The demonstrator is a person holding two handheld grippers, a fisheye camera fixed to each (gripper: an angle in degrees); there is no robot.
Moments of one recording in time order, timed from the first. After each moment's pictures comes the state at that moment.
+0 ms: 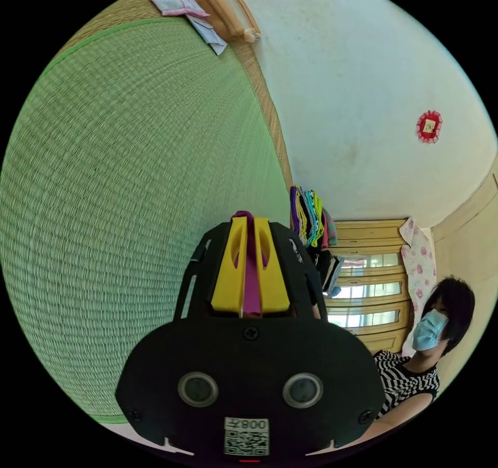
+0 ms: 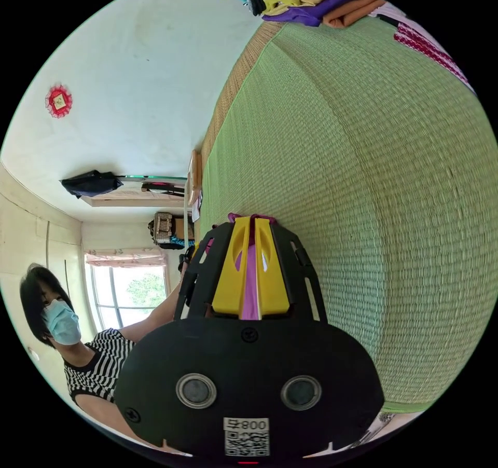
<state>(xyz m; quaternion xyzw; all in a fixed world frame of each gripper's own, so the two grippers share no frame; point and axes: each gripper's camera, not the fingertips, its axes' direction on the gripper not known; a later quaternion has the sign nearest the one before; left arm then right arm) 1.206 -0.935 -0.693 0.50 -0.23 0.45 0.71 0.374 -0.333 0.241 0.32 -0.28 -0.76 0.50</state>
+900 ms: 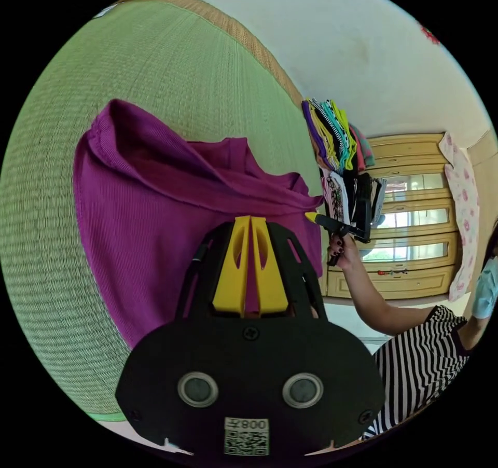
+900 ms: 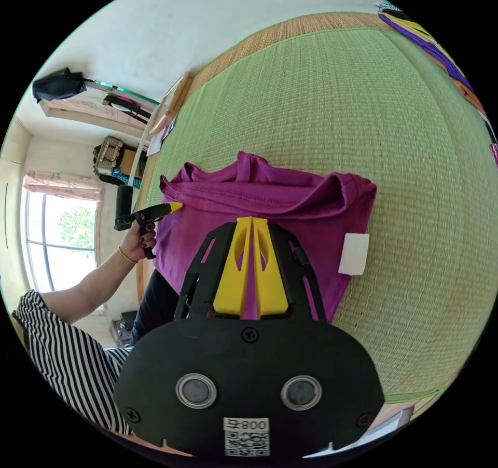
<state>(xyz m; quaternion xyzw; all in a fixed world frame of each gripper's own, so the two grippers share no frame) 1.275 -1.030 -0.553 0.38 -0.45 0.42 0.69 0.301 -0.203 0.389 0.44 -0.05 -0.77 0.45</state>
